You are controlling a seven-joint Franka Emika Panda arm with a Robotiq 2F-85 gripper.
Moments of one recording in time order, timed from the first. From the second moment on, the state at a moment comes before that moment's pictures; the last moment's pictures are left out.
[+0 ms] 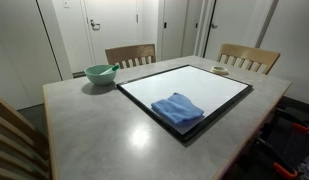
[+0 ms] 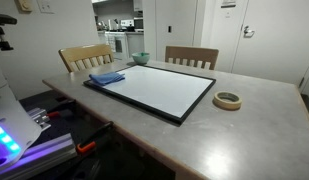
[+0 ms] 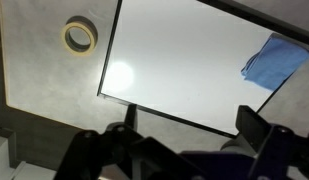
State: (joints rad) arm 0.01 -0.58 -0.31 -2.31 -0.11 1.99 -0.62
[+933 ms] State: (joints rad) arm 0.08 -0.24 -0.18 -2.25 0.05 2.08 -0.70
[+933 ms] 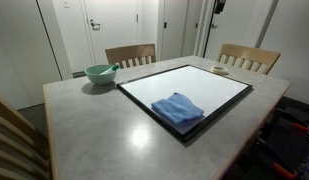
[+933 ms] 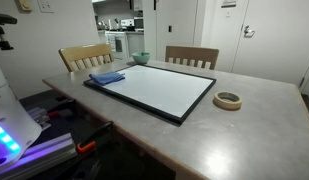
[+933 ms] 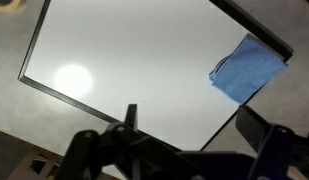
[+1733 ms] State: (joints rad) arm 0.10 -0.15 0.03 -2.30 -0.05 2.13 -0.24
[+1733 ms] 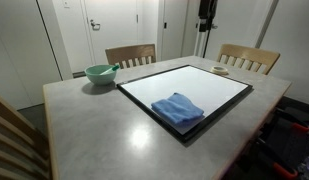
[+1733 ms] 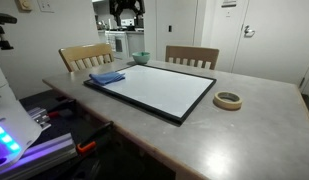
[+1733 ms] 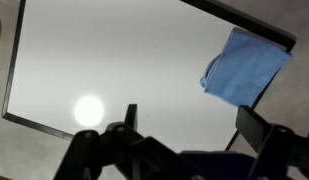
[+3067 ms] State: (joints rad) arm 0.18 0.05 0.17 -2.30 -0.07 2.36 0.18
